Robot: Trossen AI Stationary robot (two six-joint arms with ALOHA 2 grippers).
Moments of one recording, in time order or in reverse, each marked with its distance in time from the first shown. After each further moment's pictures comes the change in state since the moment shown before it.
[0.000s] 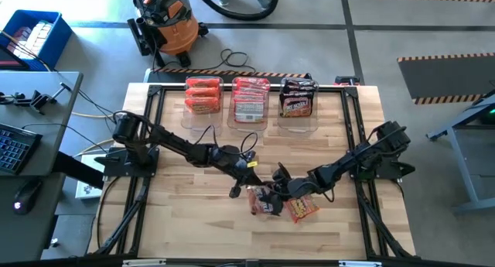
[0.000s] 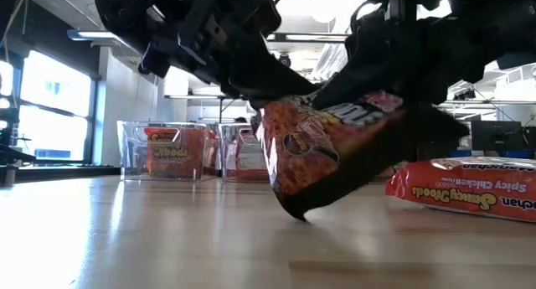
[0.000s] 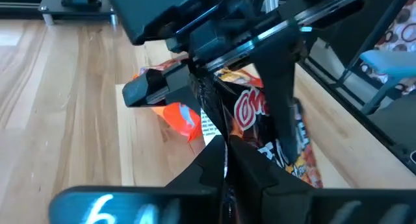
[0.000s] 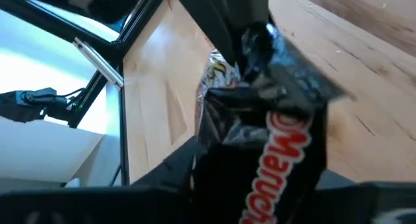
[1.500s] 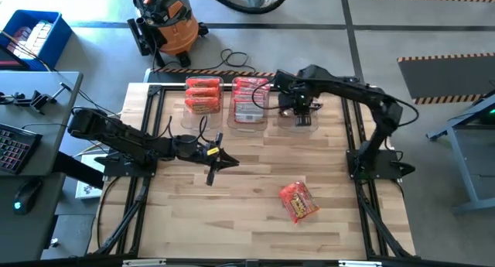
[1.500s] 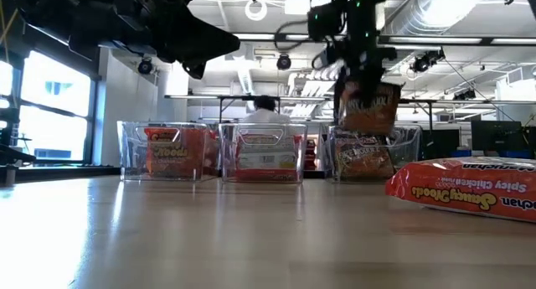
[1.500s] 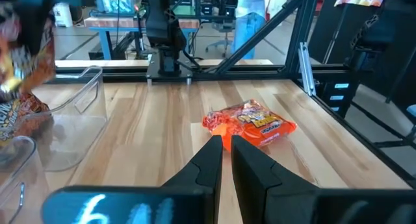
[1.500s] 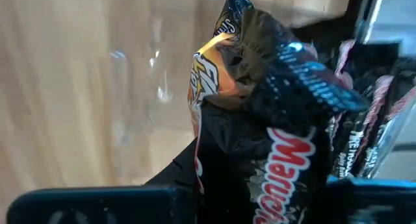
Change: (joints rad) left arm 0.004 -0.480 -0.410 0.172 -0.229 0.001; right arm -0.901 -0.004 0.952 -1.968 -0.076 -1.559
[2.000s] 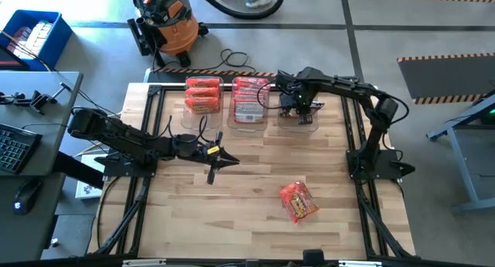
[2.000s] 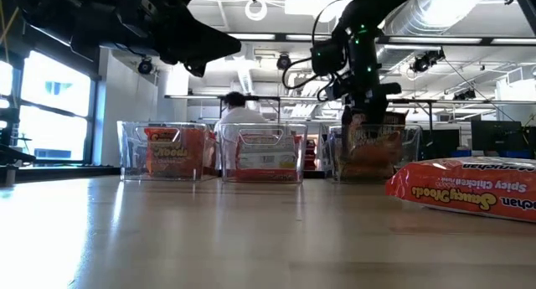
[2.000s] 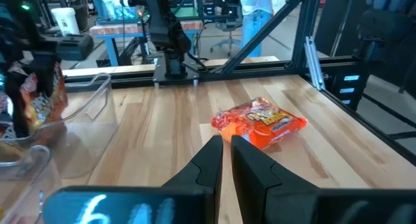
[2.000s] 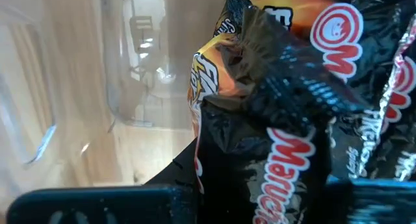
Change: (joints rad) left arm 0.015 0.000 0.000 0.000 -0.006 0.069; right arm -0.110 0.071 -0.156 0.140 0.025 -0.121
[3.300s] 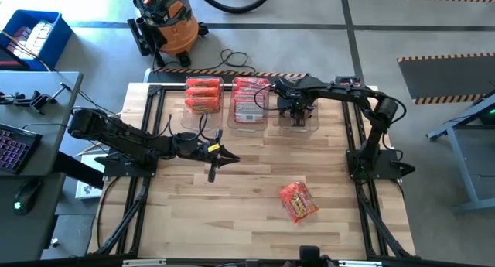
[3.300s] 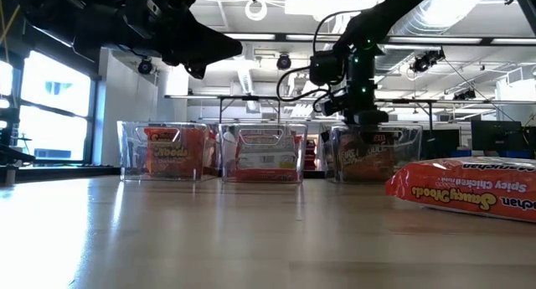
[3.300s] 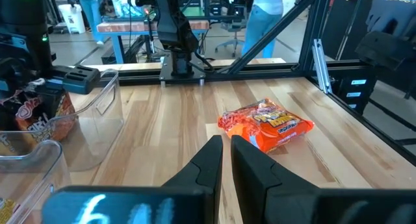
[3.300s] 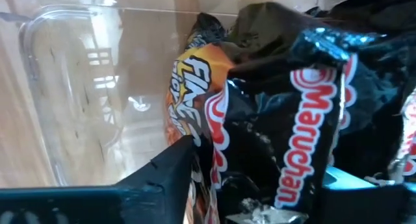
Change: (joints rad) left arm 0.018 0.000 0.001 0.000 -0.001 -0.021; right arm 0.002 0.000 -0.166 0.324 0.068 0.074
